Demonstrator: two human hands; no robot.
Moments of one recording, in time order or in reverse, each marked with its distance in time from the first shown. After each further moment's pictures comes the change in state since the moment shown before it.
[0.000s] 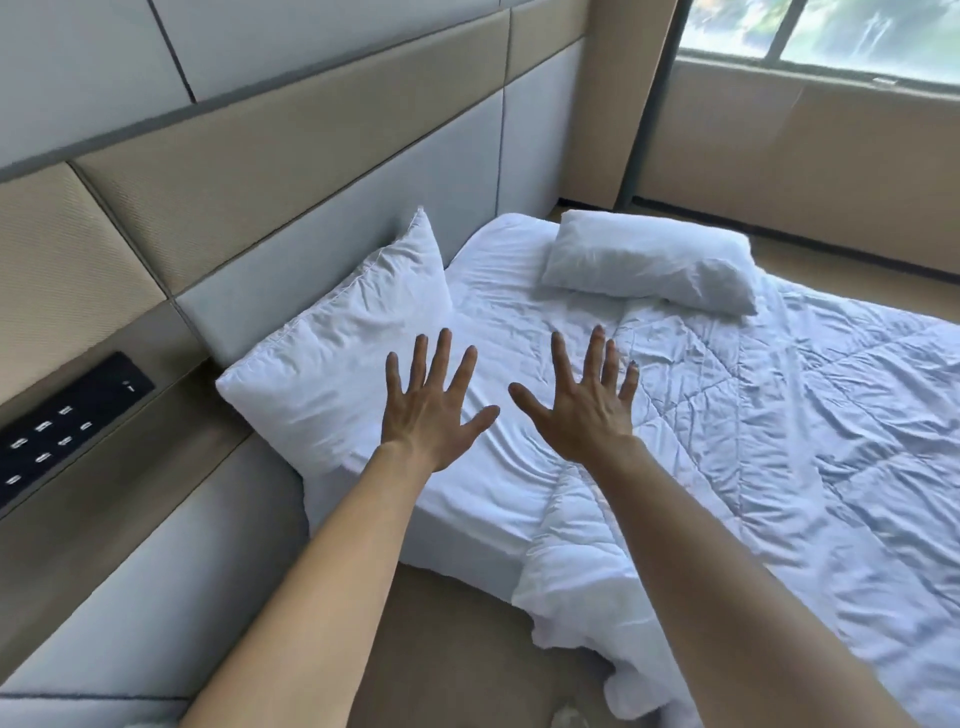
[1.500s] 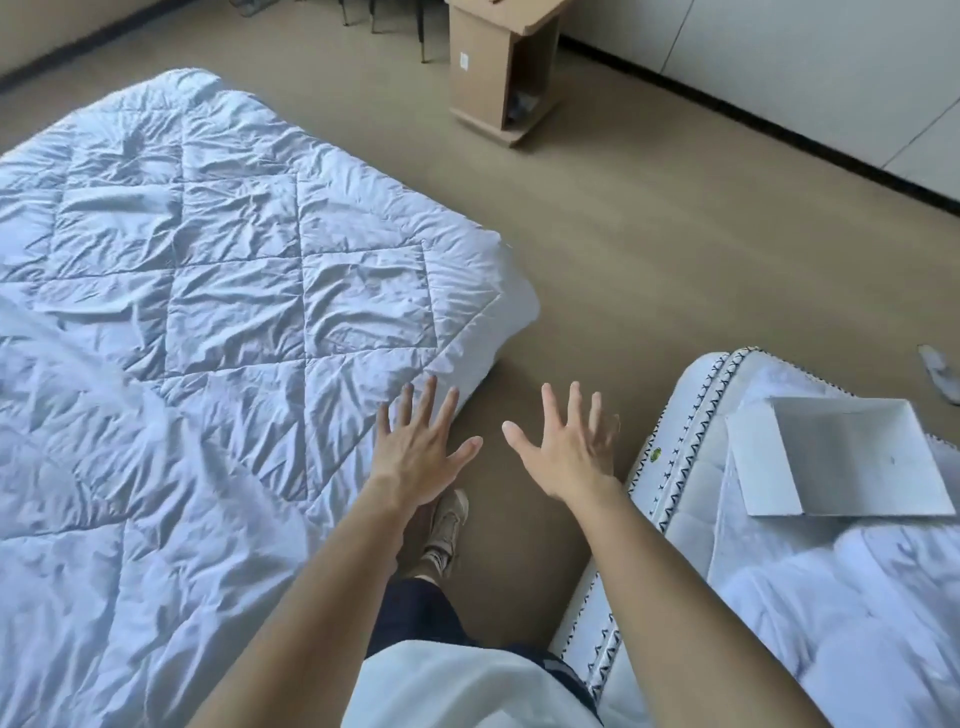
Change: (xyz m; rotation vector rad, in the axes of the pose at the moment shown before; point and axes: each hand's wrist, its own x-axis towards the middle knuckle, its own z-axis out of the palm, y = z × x) left_hand -0.264 0.818 0.176 0.139 -0.511 1.329; right_hand -0.584 0.635 0.057 0.284 -0.095 1.505
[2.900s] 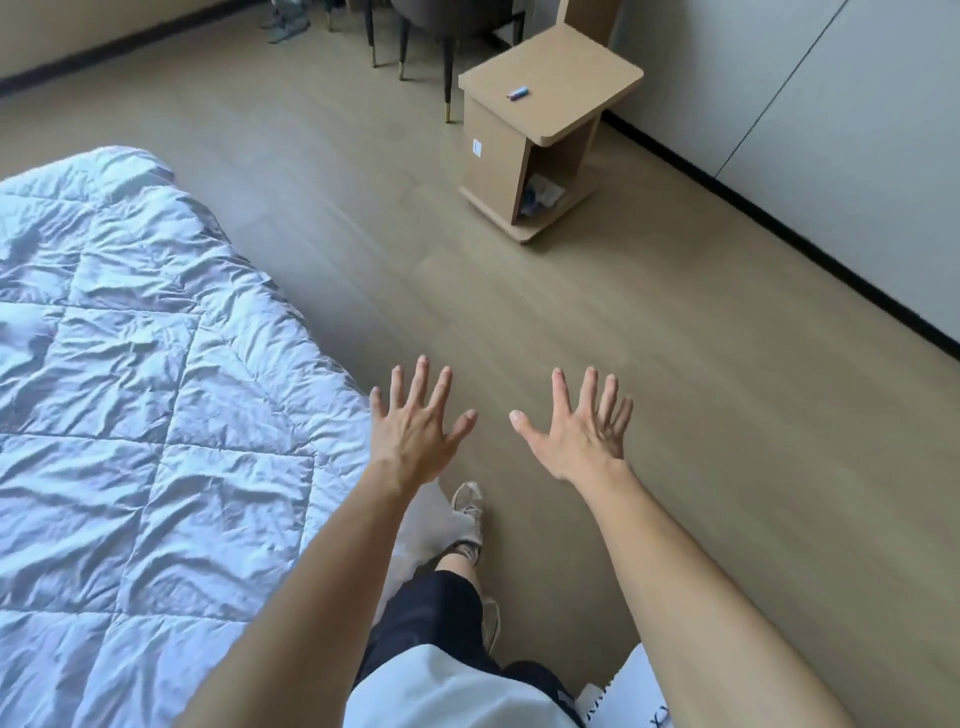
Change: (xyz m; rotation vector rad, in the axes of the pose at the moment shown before) left_hand 0.575 0.139 -0.237 -0.138 0.129 -0.230; right_hand 0.600 0.078 -0.299 -0.114 0.003 -0.123
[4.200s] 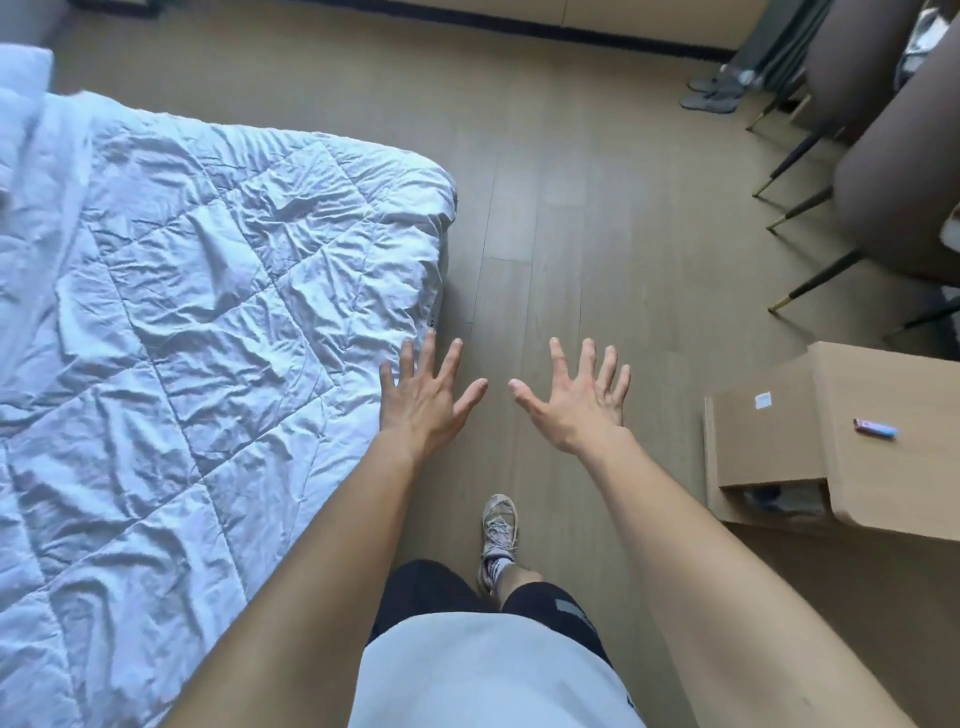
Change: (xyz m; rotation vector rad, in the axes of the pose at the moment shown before) left_hand 0.427 -0.256 -0.204 -0.270 0.123 -0.857; right_hand 0.519 -0.468 -0.181 -0.350 -0.170 -0.847
